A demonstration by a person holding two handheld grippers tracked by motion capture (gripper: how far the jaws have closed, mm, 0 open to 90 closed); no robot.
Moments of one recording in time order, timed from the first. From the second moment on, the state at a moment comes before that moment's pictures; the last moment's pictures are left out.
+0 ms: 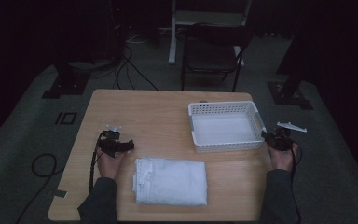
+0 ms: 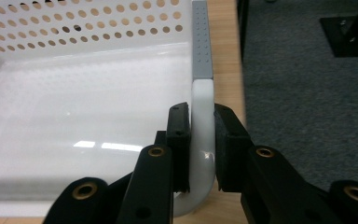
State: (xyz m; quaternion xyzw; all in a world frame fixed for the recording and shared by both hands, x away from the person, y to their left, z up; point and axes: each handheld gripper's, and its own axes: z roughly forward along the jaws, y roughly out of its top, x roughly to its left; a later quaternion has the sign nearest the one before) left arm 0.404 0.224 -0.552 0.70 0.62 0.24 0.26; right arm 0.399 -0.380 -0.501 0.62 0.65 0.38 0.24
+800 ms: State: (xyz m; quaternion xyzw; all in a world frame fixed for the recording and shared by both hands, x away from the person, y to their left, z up) left arm 0.399 0.218 -0.545 0.71 0.61 0.23 0.26; right arm 0.396 -0.306 -0.495 0.53 0.74 0.38 0.20
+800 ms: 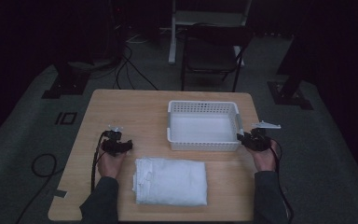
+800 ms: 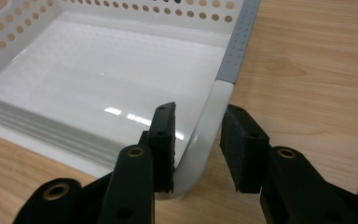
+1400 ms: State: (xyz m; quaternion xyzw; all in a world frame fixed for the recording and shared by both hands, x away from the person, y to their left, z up) left arm 0.371 0.205 -0.504 0.70 0.56 0.22 0.39; right arm 0.392 -0.268 -0.494 0.47 0.77 0.40 0.16
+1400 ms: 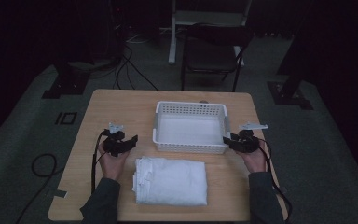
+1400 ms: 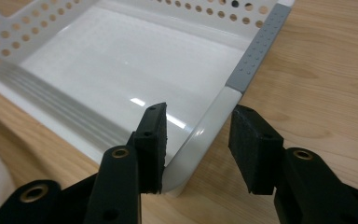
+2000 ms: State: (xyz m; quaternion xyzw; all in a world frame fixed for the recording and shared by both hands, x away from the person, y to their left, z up) left arm 0.373 0.189 -0.496 0.70 0.54 0.19 0.43; right arm 0.392 -0.237 -0.495 0.43 0.79 0.42 0.12
